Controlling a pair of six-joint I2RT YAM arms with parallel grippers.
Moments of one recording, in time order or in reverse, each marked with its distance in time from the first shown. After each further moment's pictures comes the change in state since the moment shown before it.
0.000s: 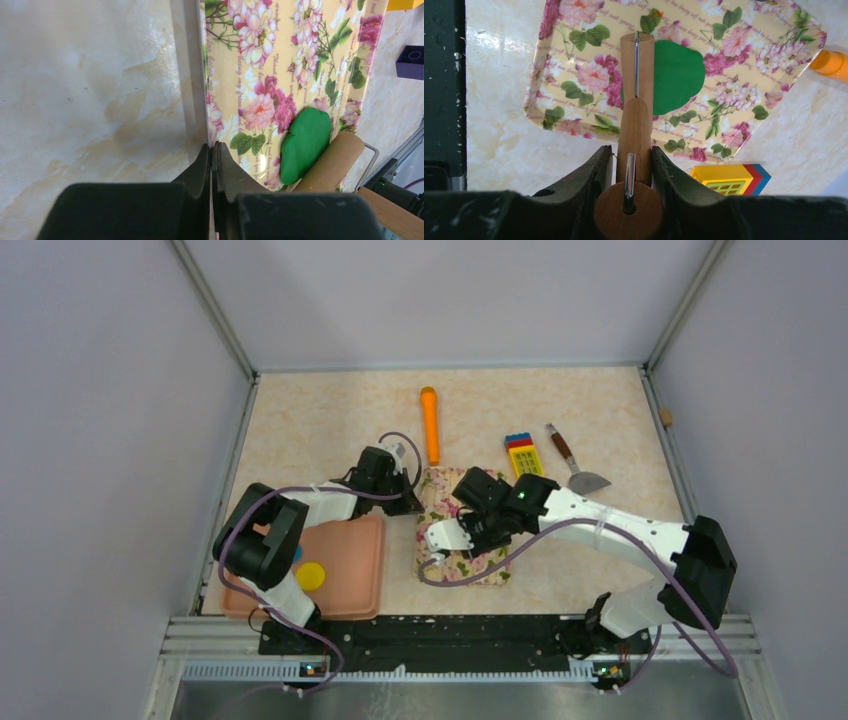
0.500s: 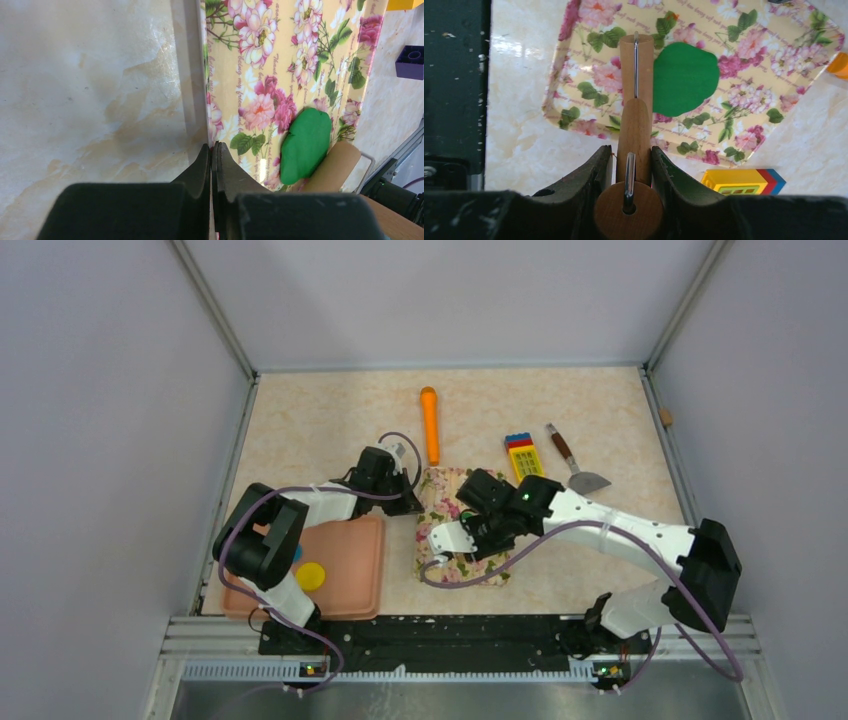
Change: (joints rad) left arm 0.002 0.000 -0.001 0.000 0.001 0.000; right arm 0.000 -0.019 -0.016 -0.012 -0.032 0.017
